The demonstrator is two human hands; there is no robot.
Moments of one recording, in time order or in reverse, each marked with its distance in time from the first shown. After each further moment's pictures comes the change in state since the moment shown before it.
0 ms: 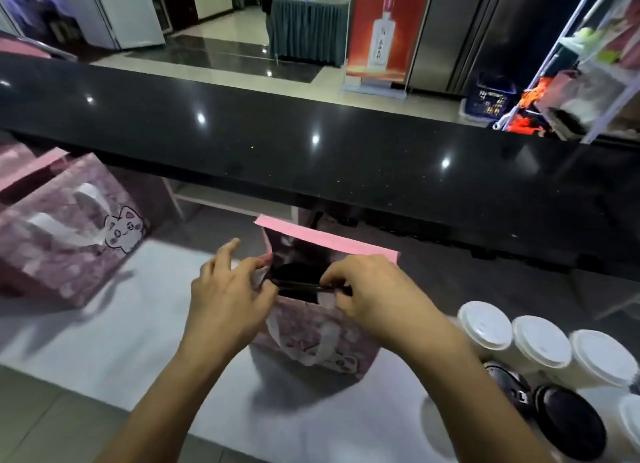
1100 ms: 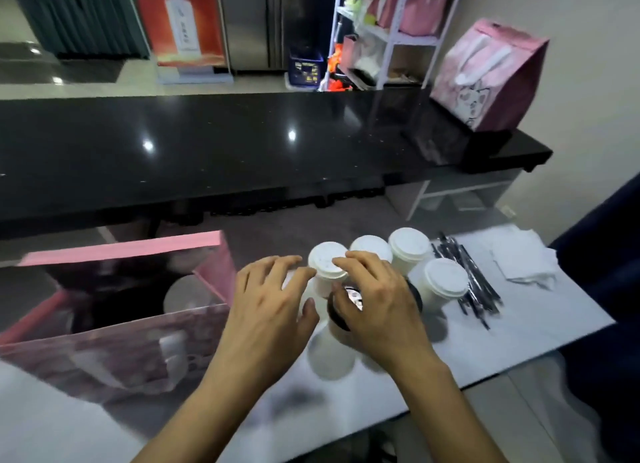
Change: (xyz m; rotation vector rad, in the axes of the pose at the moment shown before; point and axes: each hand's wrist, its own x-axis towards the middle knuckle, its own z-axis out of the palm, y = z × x) left_hand -0.067 0.165 0.089 -0.049 -0.061 0.921; right_hand -0.161 0.136 0.050 -0.076 0.728 0.420
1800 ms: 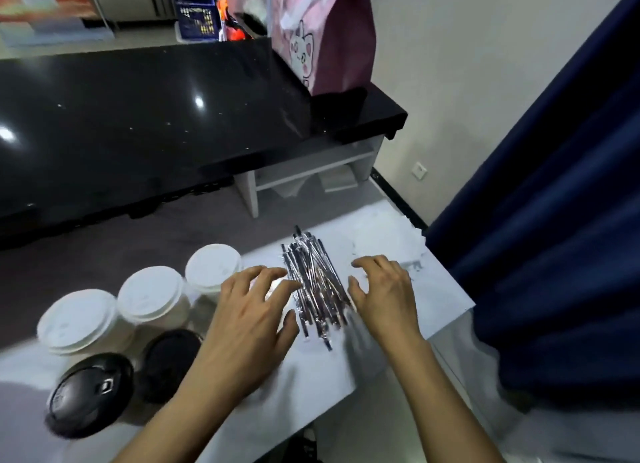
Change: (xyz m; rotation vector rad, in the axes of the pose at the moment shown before) left_hand 0.156 0.242 0.184 -0.059 -0.239 0.212; right_hand -0.014 0.379 -0.086 -0.191 -0.055 0.449
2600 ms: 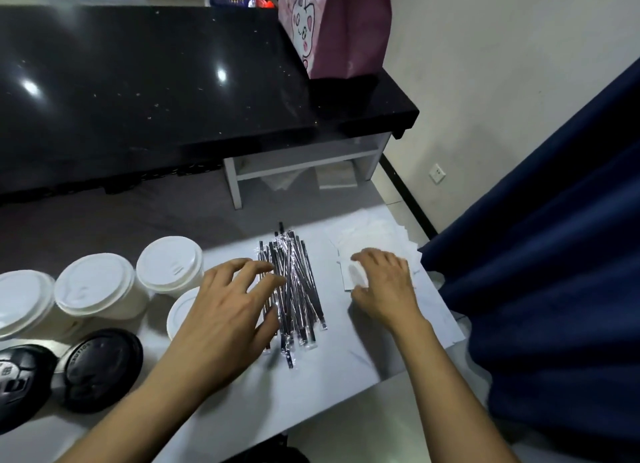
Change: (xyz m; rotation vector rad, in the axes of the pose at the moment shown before) left_hand 0.050 0.027 0.035 0.022 -0.038 -0.073; right_hand 0.082 0.113 0.039 -0.124 -0.286 -0.200
